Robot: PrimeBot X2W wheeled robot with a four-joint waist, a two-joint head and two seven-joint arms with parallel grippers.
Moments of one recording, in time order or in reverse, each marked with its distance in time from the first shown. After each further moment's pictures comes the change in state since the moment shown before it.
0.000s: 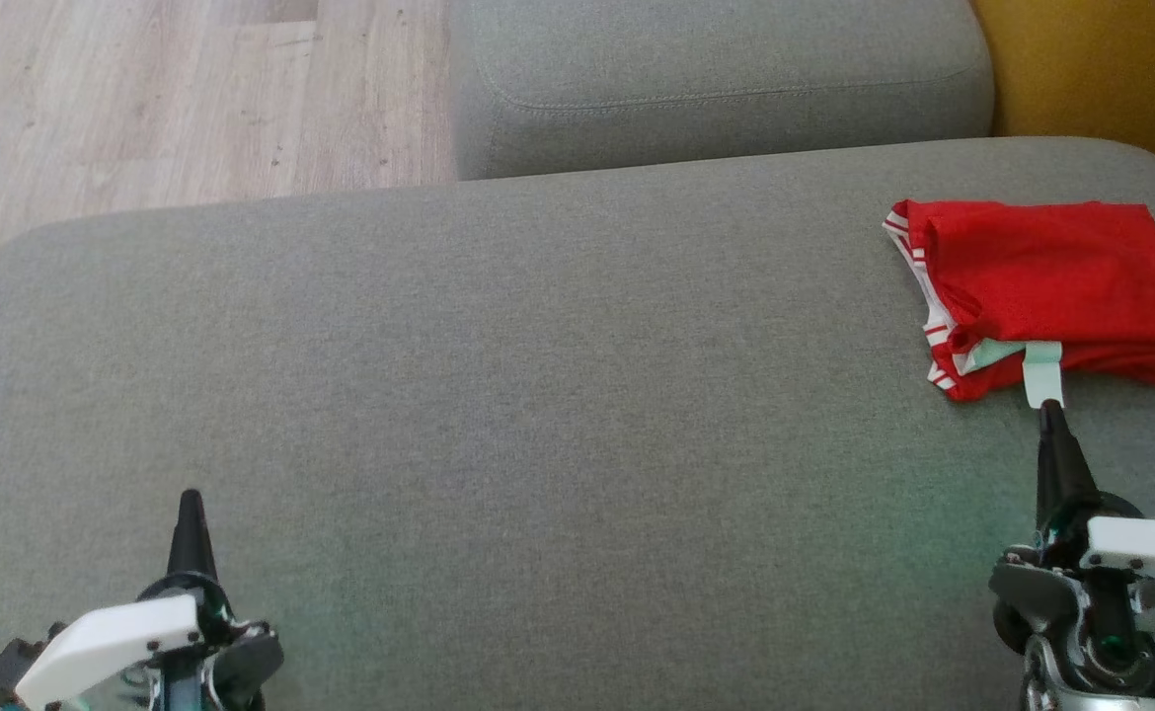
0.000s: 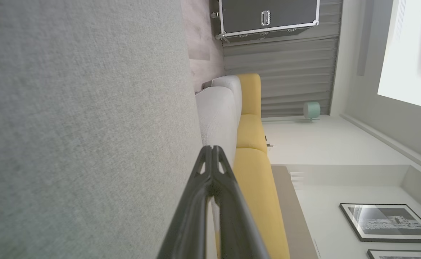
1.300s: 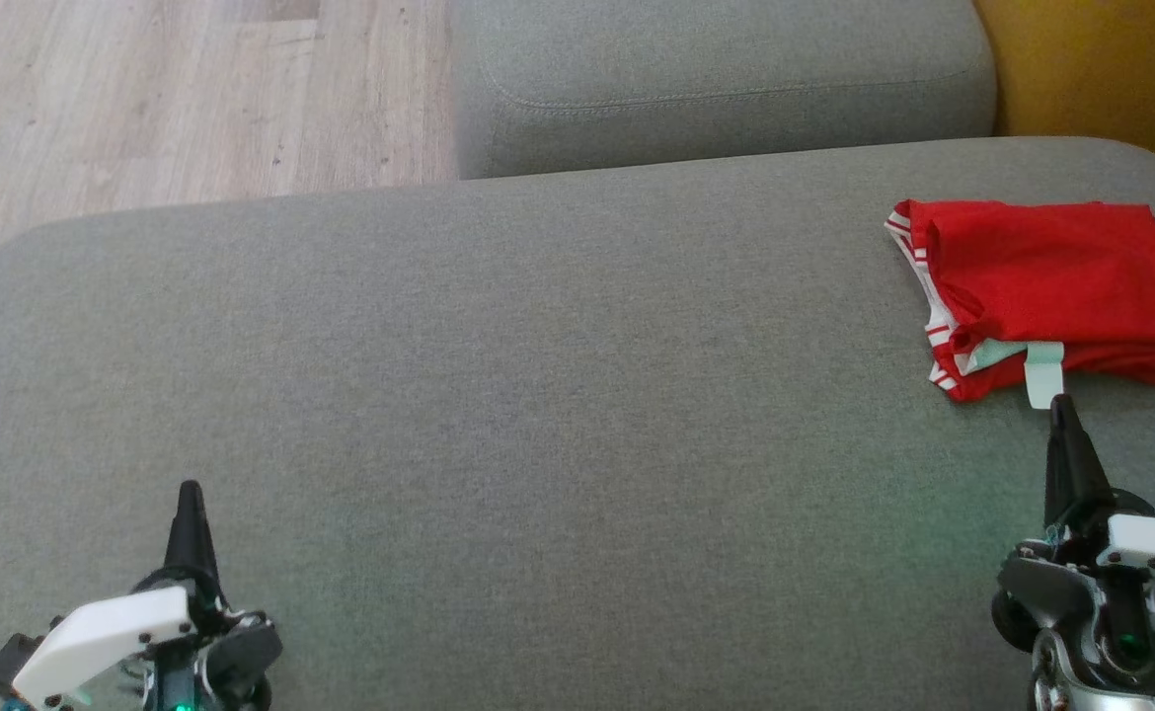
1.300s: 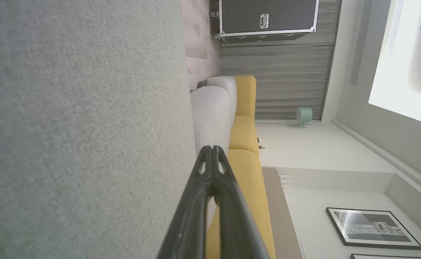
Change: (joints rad) left arm -0.018 0.000 0.005 0.001 -0.070 0.000 0.018; right arm 0.000 0.001 -0.021 -0.018 0.088 0.000 0.026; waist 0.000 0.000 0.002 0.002
